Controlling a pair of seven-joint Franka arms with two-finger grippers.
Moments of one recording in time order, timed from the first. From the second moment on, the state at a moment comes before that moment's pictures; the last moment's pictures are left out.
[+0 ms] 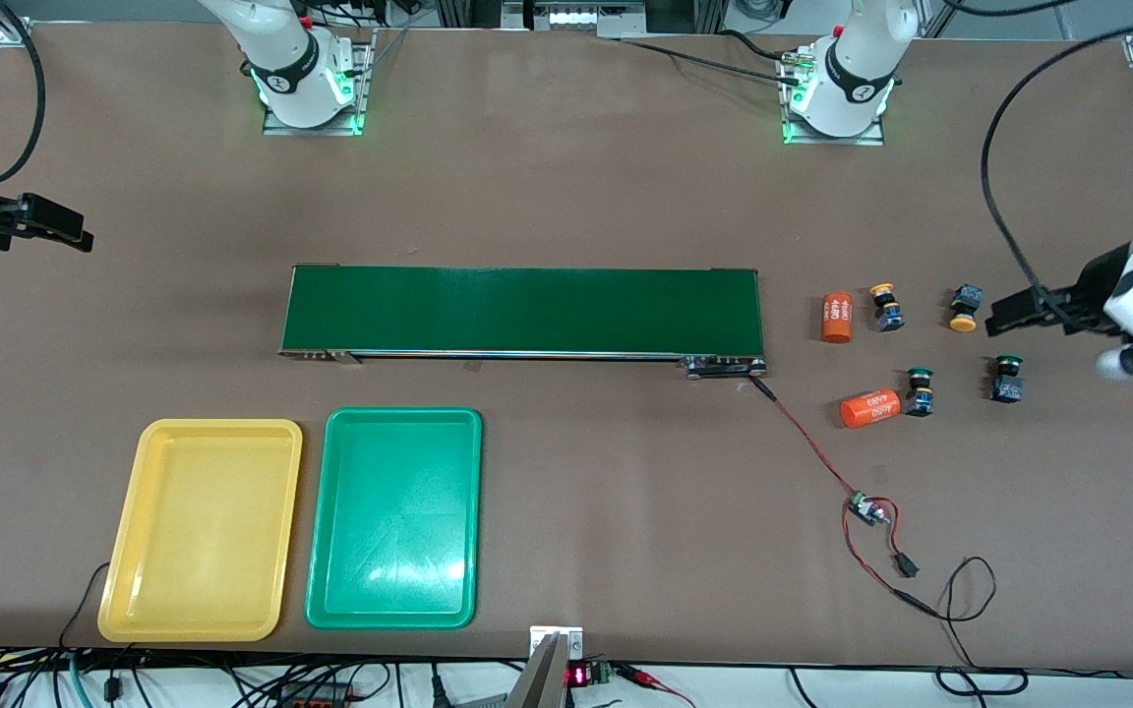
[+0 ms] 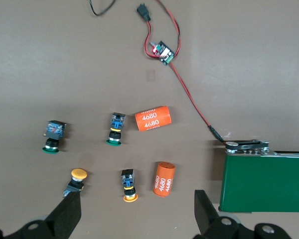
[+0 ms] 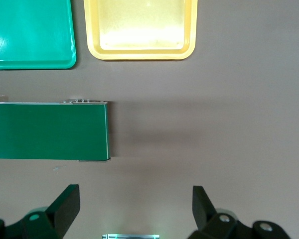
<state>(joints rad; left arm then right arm) 0.09 0.24 -0.05 -1.54 -0.05 1.70 -0.01 -0.06 0.05 -0.02 -1.62 -0.01 1.55 -0.08</state>
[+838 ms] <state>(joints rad) 0.08 0.59 -0.05 -1.55 -0.05 1.98 0.58 -0.06 0.05 -0.02 -1.62 -0.01 1.55 -0.08</state>
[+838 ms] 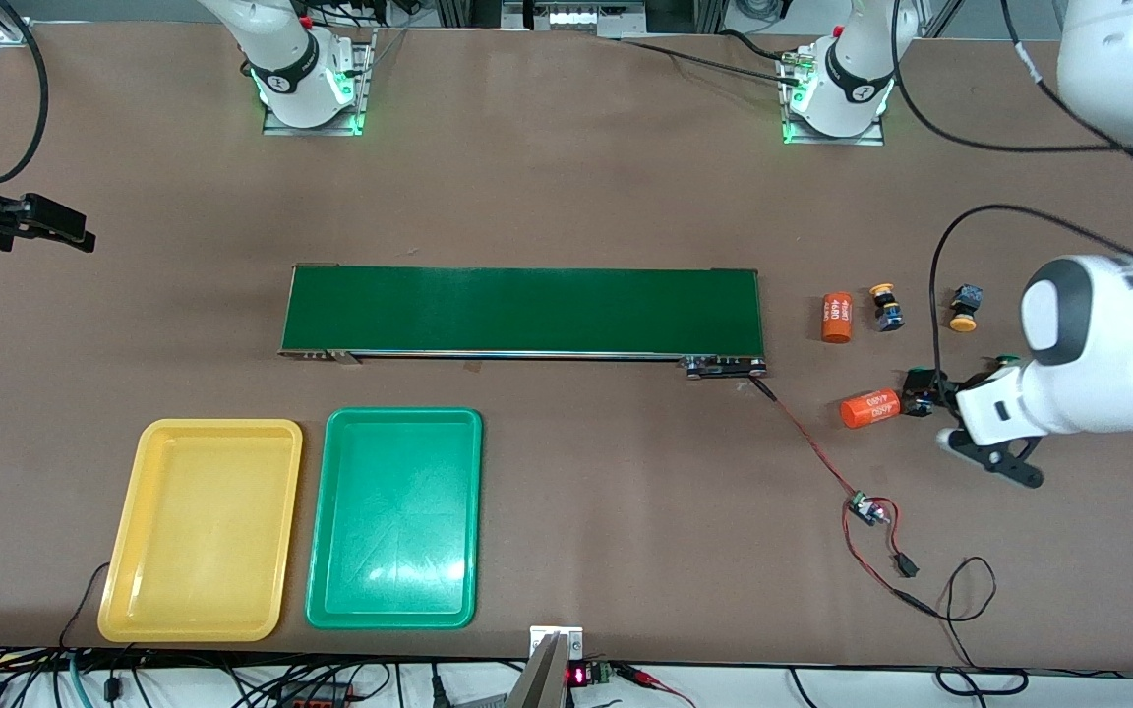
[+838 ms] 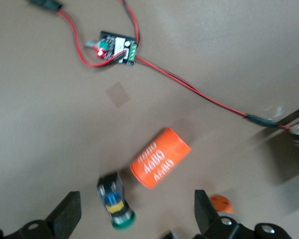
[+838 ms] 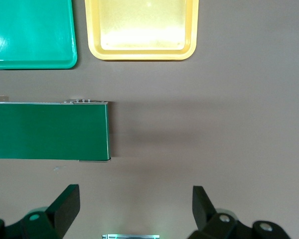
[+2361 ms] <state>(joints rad) 0.05 0.74 -0.05 -1.60 -0.05 2.14 1.19 -0.05 0.05 -0.02 -1.62 -0.01 1.55 -0.08</state>
